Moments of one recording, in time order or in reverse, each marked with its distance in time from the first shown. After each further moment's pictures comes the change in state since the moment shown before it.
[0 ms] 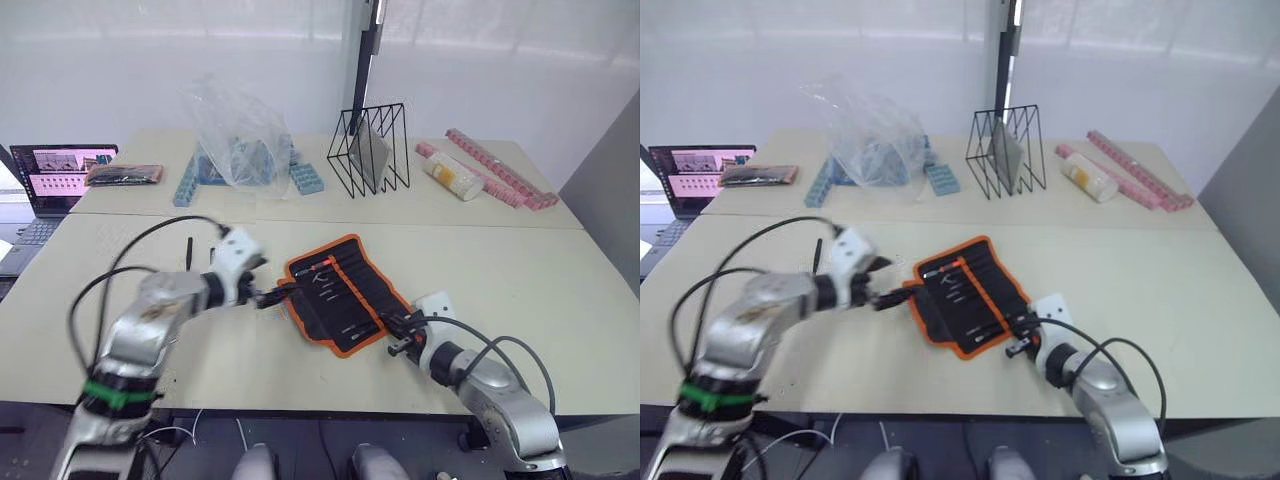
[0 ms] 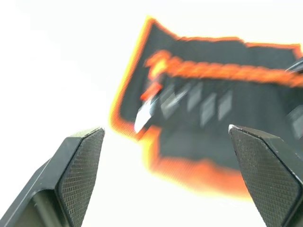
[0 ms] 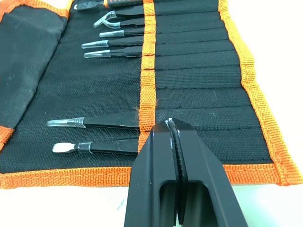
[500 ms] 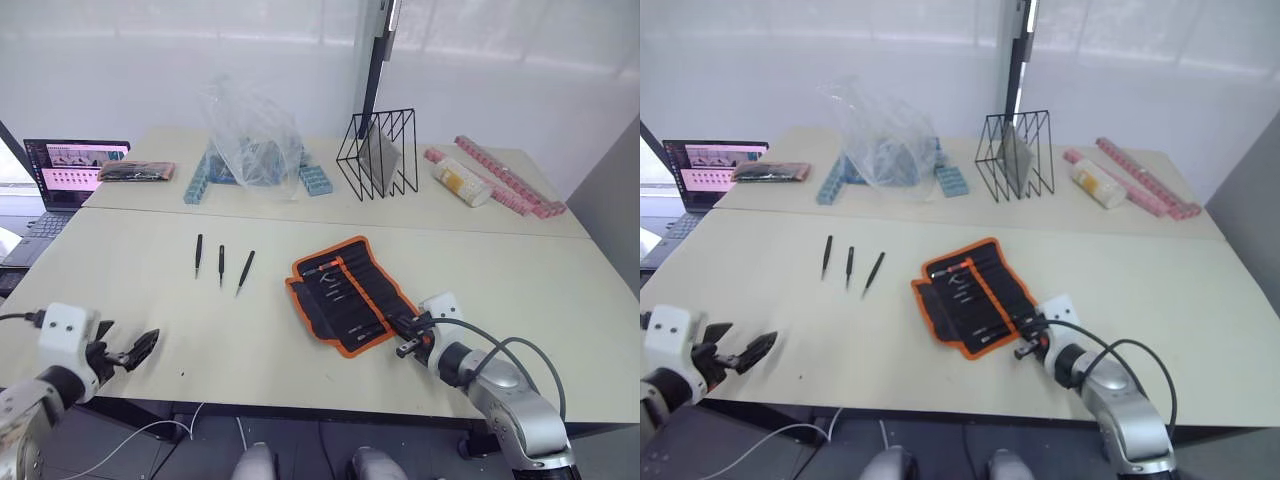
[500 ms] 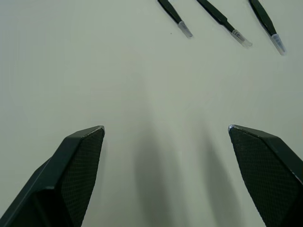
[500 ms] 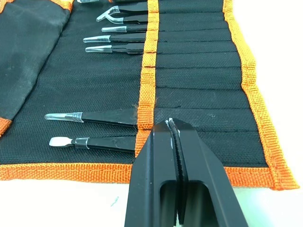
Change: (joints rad) left arm 0.658 -0.096 0.638 -0.215 -0.119 -0.079 0.136; right arm -0.001 -0.036 -0.018 0.043 0.000 -0.033 0.056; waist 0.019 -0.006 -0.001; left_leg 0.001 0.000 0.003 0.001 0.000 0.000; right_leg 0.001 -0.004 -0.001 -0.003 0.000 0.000
